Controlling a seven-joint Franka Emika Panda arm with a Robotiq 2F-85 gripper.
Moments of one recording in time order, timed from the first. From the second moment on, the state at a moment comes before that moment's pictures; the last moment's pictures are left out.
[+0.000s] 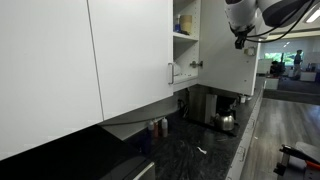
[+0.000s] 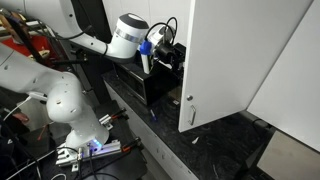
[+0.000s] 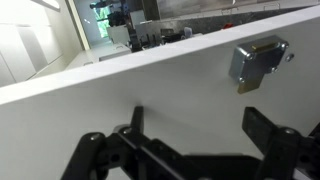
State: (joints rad) arm -0.03 -0.50 -0.07 -2.59 -1.52 2.00 0.65
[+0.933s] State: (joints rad) arm 0.04 -0.49 -0.09 -2.55 -1.24 2.21 0.59
